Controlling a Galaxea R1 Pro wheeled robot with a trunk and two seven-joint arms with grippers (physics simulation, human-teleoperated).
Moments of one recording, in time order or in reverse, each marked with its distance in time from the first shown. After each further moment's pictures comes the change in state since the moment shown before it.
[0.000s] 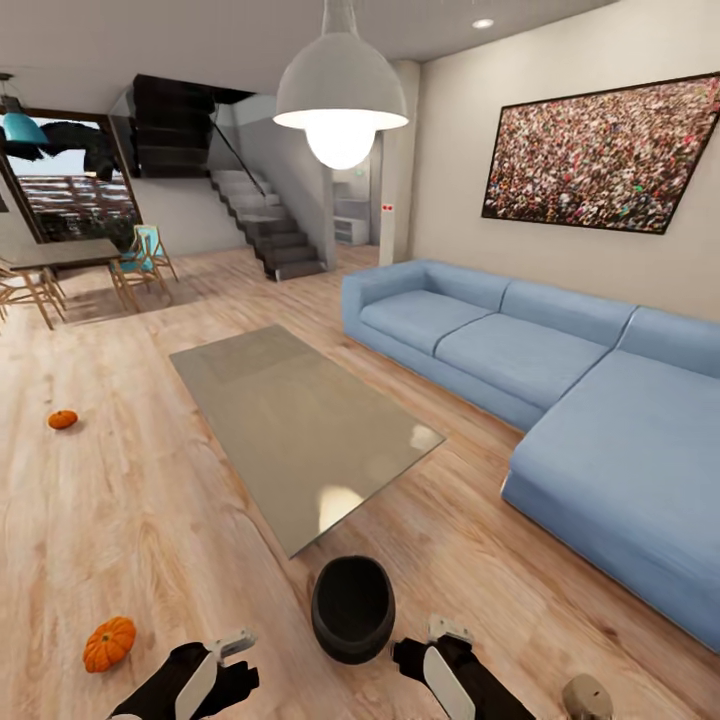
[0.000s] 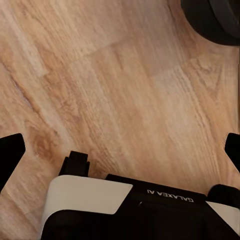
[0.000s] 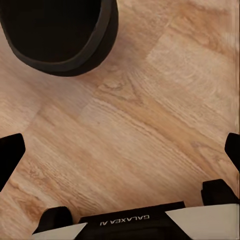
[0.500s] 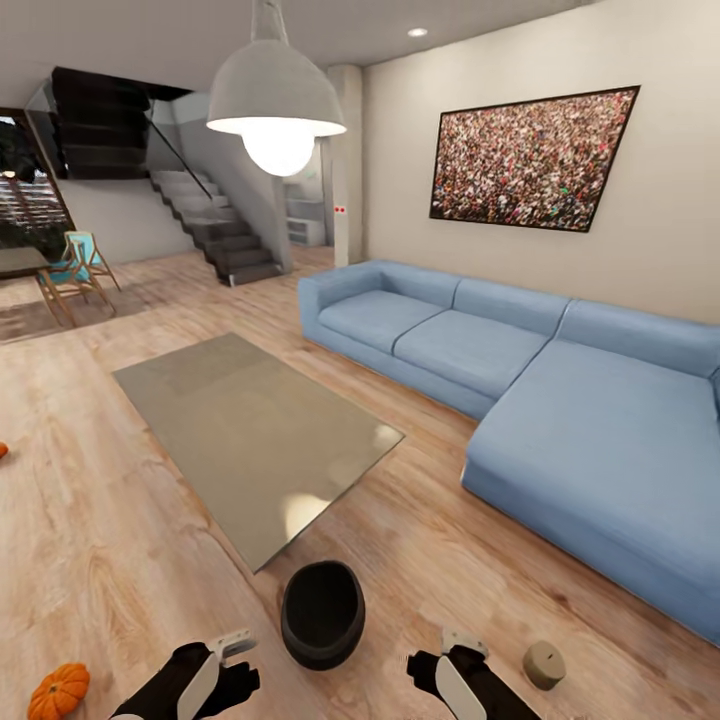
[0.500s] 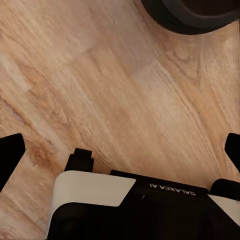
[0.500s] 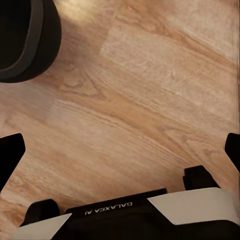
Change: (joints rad) left arm 0.000 -0.004 -0.006 0.000 -0.023 0.001 -0.001; right arm 0.000 -0.030 -0.007 0.050 -0.005 -0.008 -0.002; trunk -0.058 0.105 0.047
